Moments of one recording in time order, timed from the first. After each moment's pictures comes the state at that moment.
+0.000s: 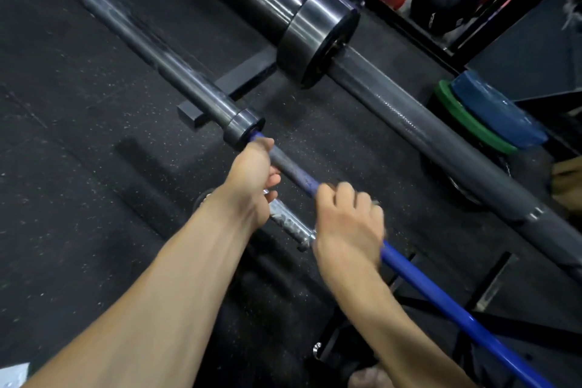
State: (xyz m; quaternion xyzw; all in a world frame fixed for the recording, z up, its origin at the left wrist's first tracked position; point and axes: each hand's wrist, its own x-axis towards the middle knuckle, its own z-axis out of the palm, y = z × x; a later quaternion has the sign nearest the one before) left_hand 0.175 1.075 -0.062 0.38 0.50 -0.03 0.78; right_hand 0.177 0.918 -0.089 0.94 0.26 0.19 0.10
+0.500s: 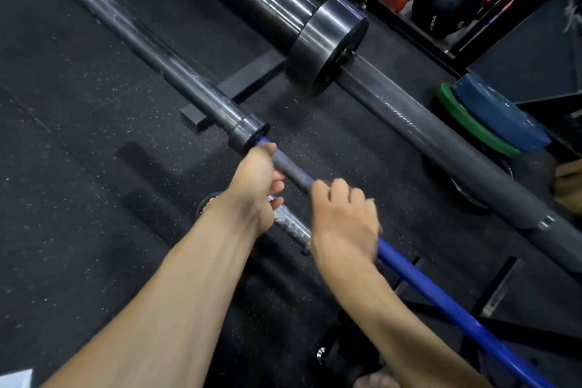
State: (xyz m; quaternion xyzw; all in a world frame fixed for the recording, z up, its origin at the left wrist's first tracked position) left_hand 0.176 1.080 -0.066 0.37 0.50 -0.05 0.78; right_hand 0.184 0.939 -0.079 0.94 0.28 0.15 0.10
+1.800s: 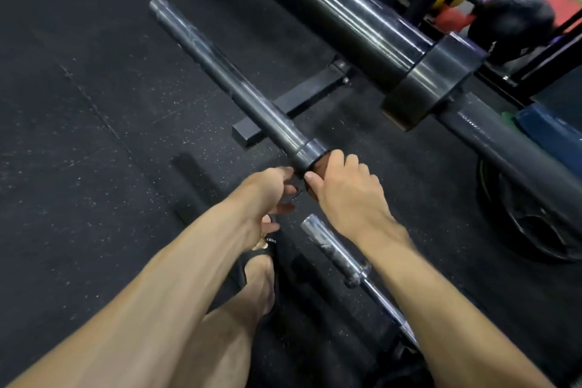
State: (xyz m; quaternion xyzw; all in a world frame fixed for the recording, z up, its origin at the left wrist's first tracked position) left_hand 0.136 1.155 -0.060 0.49 0.47 -0.10 0.73; right_hand 0.232 1.038 -0.083 0.94 0.33 -0.05 0.02
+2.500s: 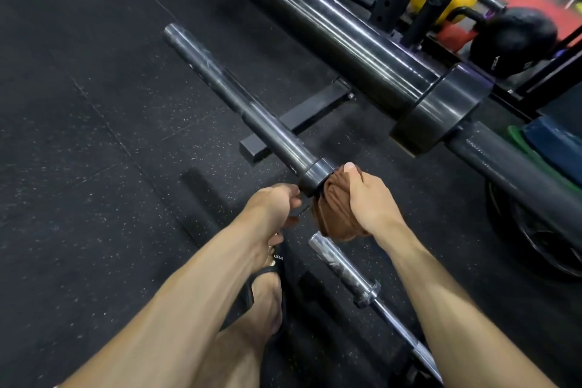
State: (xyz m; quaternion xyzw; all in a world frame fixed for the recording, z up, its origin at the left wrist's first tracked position) left_hand 0.134 1.158 -0.060 0.49 0.48 -0.06 0.72; right_hand 0.266 1.040 -0.083 0.92 0.11 -0.24 -0.29
